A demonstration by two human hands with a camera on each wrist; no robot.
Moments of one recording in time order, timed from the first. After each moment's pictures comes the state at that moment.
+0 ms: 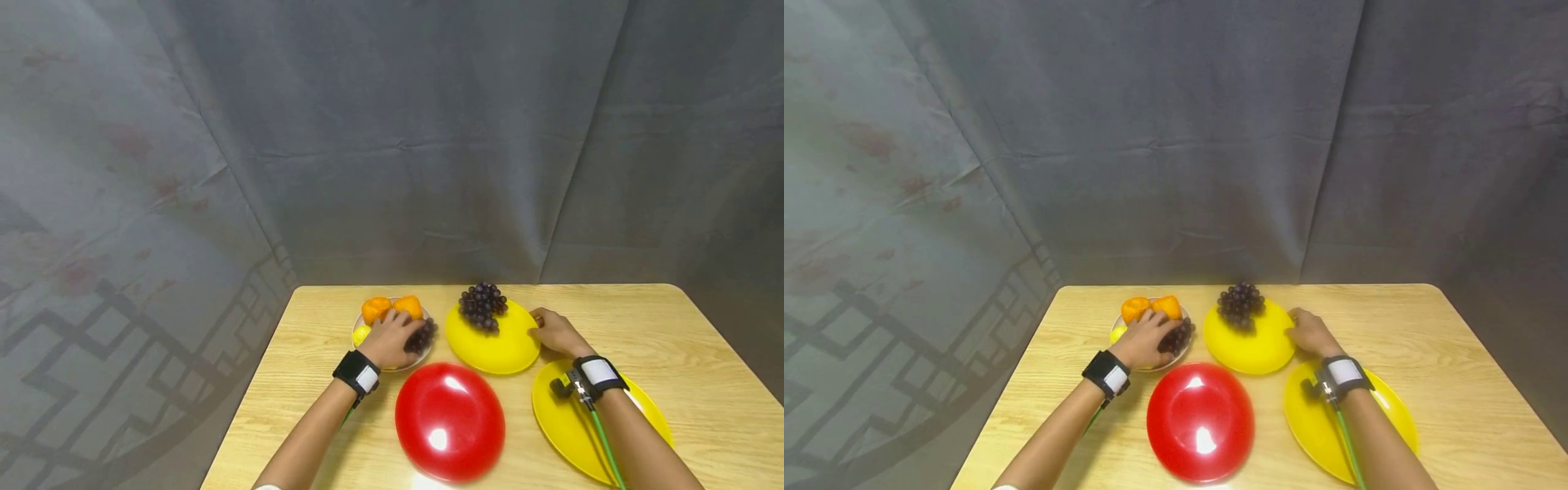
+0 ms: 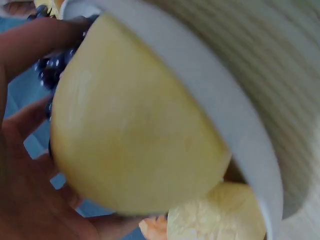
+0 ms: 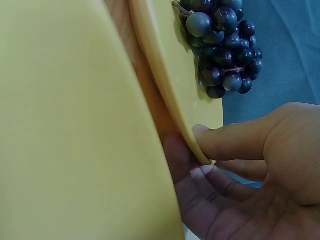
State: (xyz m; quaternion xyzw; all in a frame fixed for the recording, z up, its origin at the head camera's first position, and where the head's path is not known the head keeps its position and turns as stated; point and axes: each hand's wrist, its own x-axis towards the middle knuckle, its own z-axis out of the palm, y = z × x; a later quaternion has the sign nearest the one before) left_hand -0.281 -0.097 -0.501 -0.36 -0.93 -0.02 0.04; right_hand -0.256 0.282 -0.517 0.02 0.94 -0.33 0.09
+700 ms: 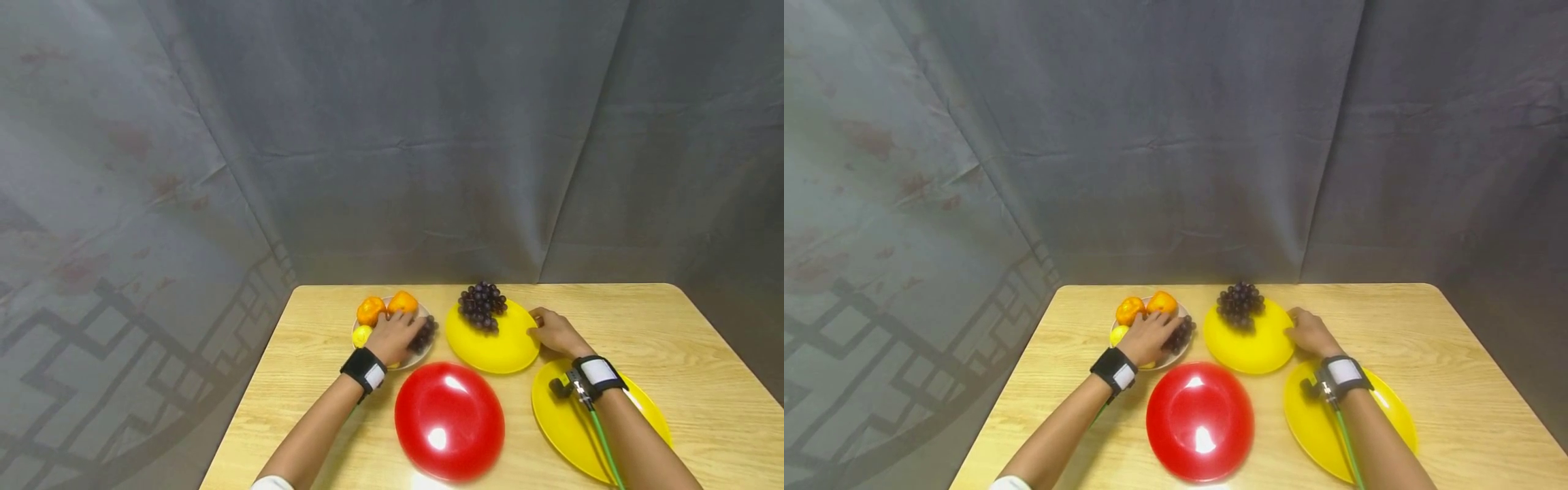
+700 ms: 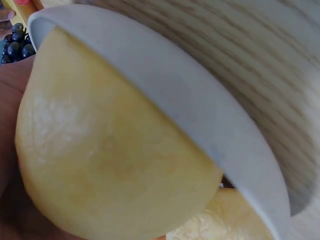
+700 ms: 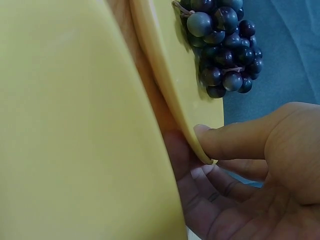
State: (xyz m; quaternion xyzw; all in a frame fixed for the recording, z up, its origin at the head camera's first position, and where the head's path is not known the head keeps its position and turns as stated) left_hand -0.285 -0.089 -0.508 -0.38 -0.92 0.07 0.10; right_hand -0.256 0.283 -0.516 0.01 0.94 -0.33 0.09
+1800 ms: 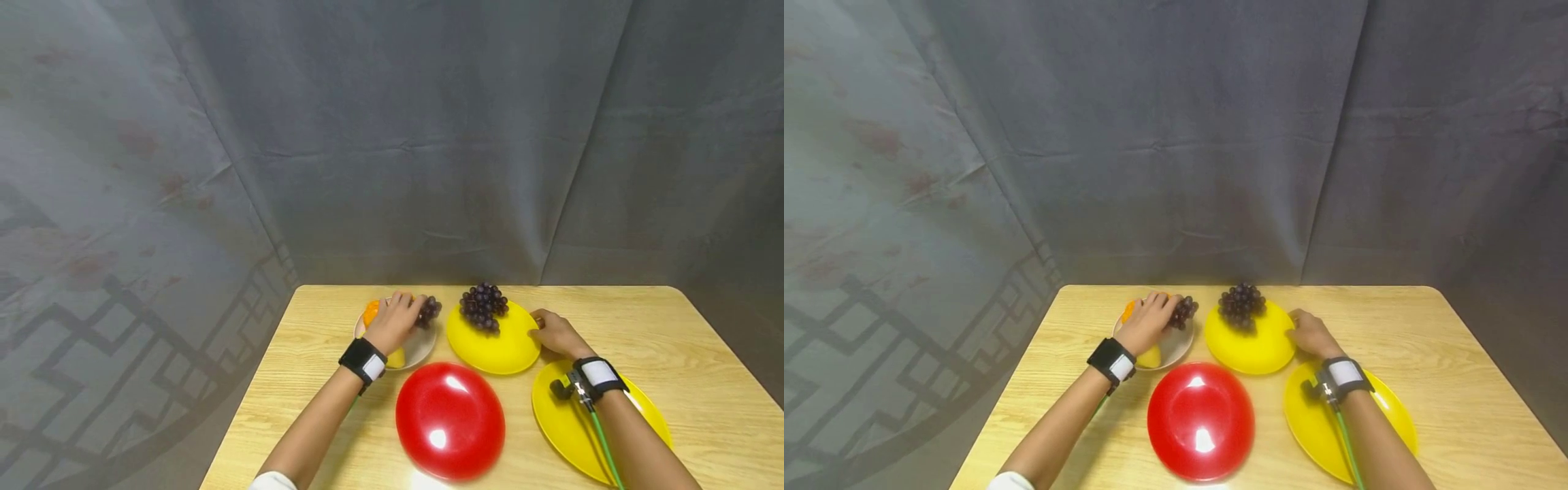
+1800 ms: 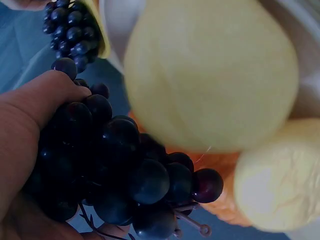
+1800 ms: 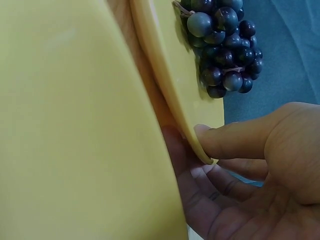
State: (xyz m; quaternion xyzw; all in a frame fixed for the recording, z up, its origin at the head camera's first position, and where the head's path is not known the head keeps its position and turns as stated) left_hand -0.292 -0.077 -0.473 -0.35 -0.92 0.02 0.17; right_hand -0.257 0.289 -0.520 0.01 0.94 -0.33 0.07
